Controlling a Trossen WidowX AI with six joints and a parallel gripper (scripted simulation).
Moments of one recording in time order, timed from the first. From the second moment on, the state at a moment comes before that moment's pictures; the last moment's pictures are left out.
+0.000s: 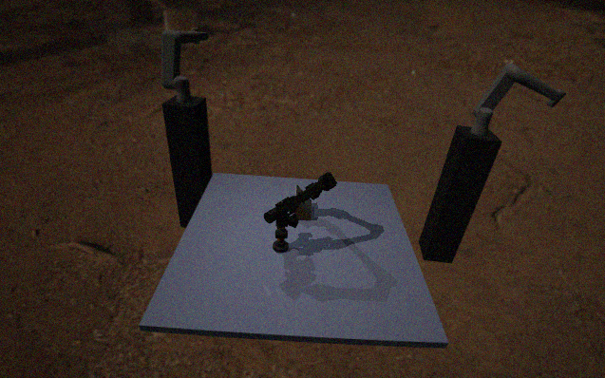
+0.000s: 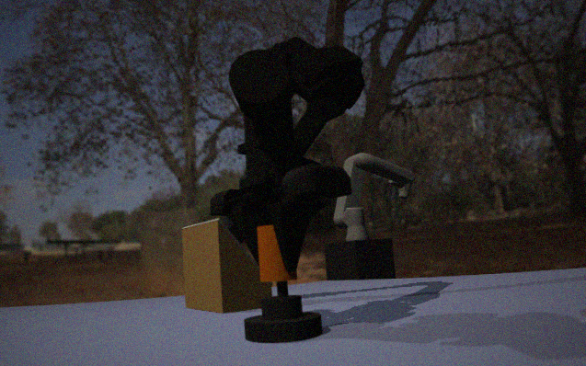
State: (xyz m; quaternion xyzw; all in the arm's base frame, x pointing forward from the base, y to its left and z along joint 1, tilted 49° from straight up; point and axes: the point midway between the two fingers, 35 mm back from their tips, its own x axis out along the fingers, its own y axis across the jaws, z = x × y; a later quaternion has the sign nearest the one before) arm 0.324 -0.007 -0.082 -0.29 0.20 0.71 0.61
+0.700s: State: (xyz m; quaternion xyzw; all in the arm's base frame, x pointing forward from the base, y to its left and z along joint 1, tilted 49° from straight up) arm 0.327 -0.005 -0.081 -0.29 0.20 0.71 0.60
